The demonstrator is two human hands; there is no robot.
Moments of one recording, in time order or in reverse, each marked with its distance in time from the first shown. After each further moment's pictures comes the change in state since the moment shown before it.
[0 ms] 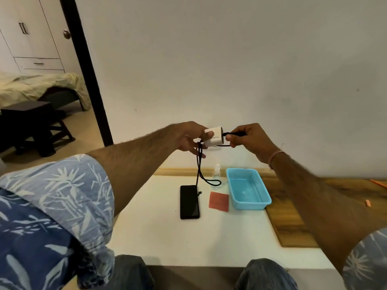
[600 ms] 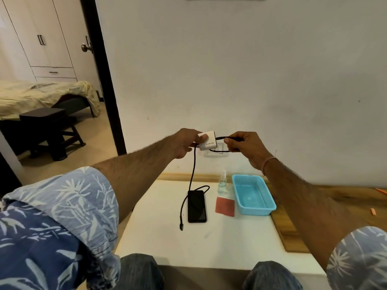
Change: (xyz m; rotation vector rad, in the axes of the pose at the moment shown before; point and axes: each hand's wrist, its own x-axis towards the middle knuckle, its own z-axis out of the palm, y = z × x) left_hand -0.022 -0.009 -0.031 -0.088 0.183 0.150; right_hand -0.002 -0.028 0.027 0.274 0.053 0.043
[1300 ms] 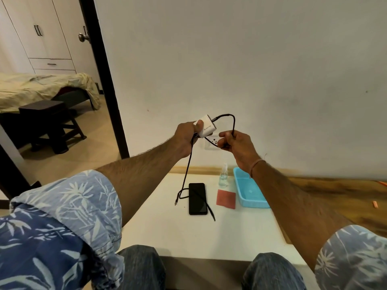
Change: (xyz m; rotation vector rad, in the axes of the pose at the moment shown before) left_hand 0.010 -0.019 0.011 -0.445 0.121 0.094; right_hand -0.009 0.019 0.040 0.223 0.103 0.085
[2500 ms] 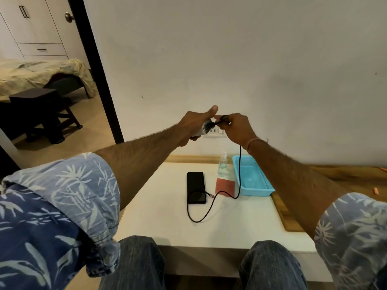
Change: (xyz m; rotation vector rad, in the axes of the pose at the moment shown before) left_hand 0.000 -0.002 0.009 0.734 -0.091 0.019; right_hand 0.038 0.003 -0.007 -0.723 -0.038 -0.223
